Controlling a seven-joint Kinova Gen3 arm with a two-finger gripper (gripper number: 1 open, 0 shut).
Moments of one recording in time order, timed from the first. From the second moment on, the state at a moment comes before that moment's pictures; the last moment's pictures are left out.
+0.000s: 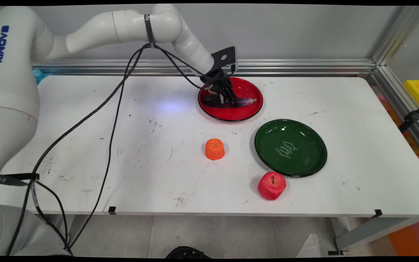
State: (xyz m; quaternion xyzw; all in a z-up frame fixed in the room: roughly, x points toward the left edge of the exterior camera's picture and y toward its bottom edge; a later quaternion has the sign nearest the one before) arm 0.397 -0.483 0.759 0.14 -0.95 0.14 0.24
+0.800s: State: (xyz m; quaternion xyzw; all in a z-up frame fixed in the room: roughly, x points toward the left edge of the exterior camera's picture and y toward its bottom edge) arm 0.388 -0.412 0.822 0.14 -0.94 0.15 0.28
